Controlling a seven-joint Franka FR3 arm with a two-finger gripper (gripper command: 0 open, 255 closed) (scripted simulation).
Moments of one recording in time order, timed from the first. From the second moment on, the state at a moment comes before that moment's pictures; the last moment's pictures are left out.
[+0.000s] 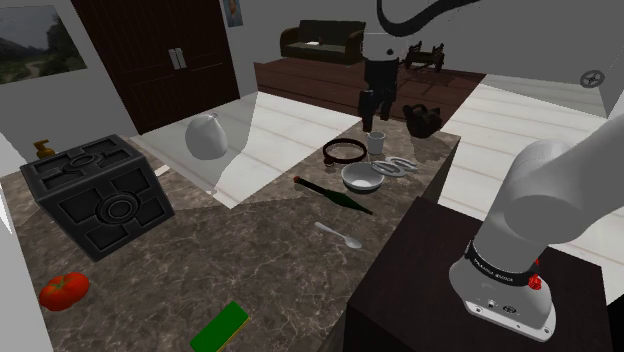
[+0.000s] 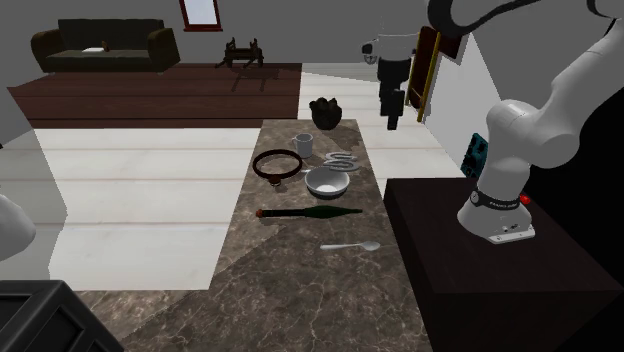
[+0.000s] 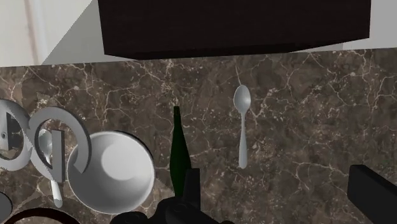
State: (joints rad) arm -0.02 -0.59 -0.09 -2.44 -0.02 1.80 -0.05
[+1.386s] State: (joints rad) arm -0.03 0.14 -0.18 -2.37 0.10 2.47 -0.28
